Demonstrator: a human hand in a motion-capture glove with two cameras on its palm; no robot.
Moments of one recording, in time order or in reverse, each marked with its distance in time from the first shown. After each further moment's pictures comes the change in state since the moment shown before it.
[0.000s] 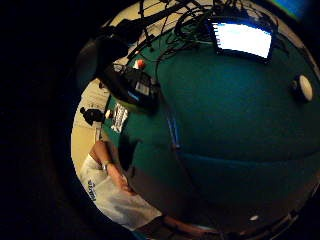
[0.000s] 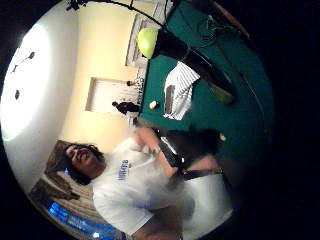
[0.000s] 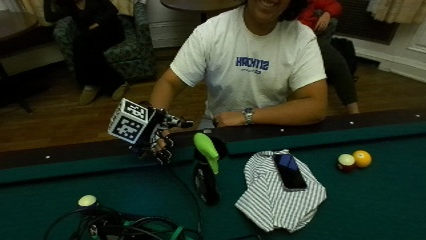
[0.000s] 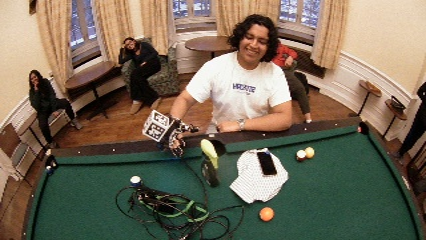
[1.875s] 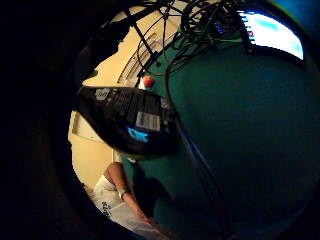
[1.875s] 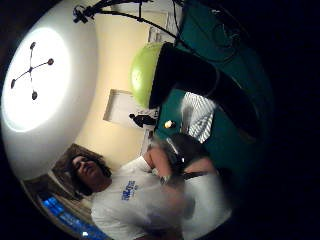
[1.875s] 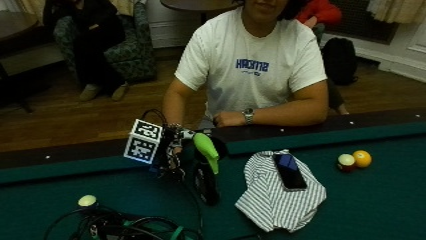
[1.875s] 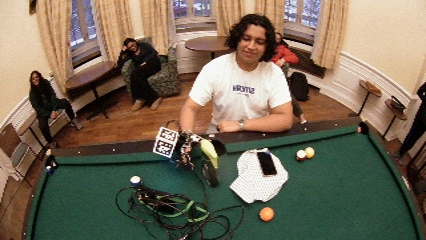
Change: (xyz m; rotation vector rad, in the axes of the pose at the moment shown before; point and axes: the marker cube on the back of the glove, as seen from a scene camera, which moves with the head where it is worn) arm -0.004 -0.057 0.055 0.134 -0.216 0.014
